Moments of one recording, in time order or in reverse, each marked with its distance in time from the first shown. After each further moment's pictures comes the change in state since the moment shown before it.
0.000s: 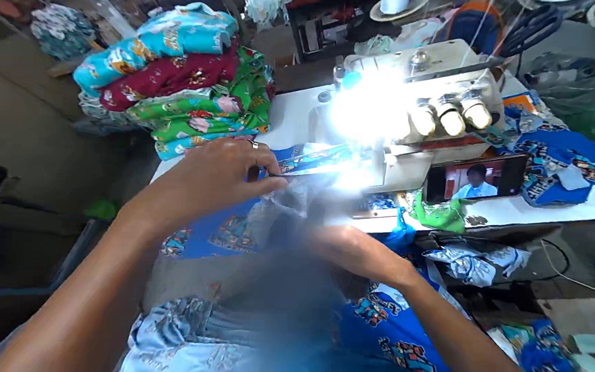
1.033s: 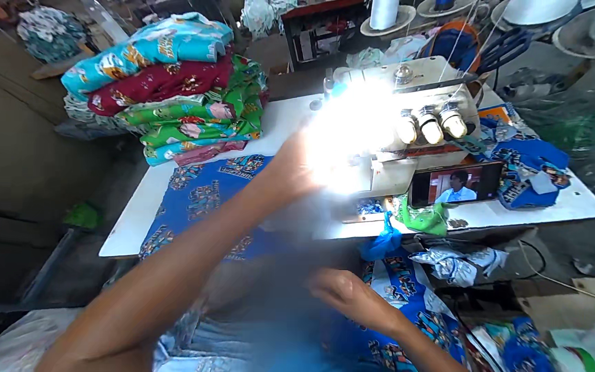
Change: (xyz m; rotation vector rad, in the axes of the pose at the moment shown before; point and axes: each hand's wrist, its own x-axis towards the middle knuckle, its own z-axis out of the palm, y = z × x) left_hand 0.095 0.027 0.072 0.213 0.130 0.204; right_hand -0.072 -0.007 0.044 0.139 -0.099 0.390
